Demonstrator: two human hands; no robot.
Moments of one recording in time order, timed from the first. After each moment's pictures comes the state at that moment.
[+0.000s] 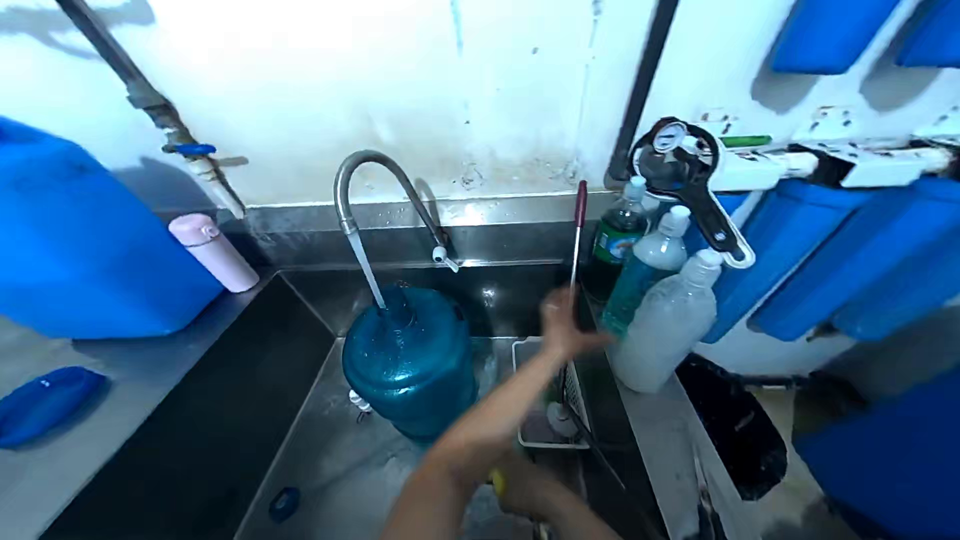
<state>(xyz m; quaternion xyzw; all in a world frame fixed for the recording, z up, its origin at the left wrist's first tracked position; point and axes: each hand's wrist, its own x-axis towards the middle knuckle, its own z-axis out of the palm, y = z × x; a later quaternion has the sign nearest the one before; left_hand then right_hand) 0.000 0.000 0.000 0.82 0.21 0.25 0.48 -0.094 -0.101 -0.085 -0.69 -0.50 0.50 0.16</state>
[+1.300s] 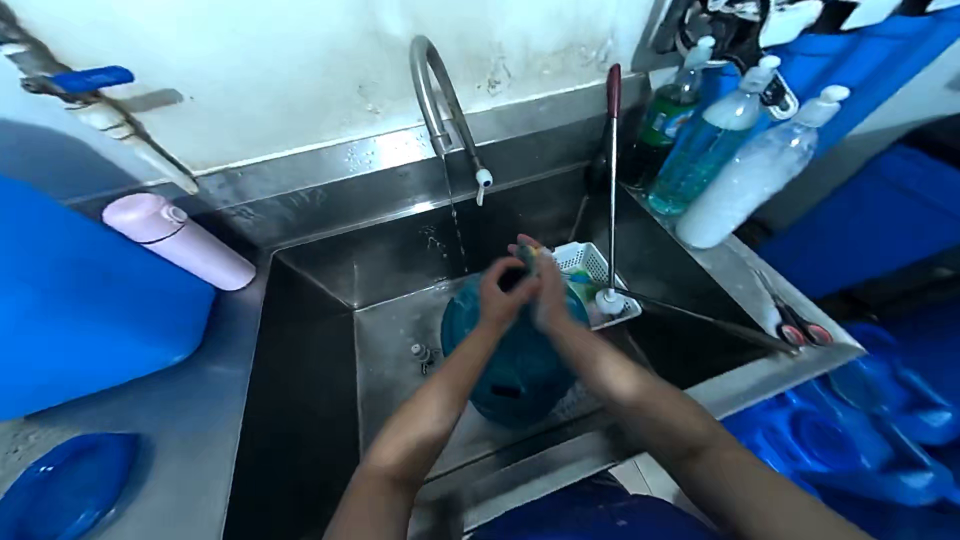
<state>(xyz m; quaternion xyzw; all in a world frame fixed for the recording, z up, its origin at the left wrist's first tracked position) -0.243 0.174 0.007 0.76 0.12 0.23 0.60 -0.196 0.096 0.001 -0.61 -0.15 0.17 0.76</state>
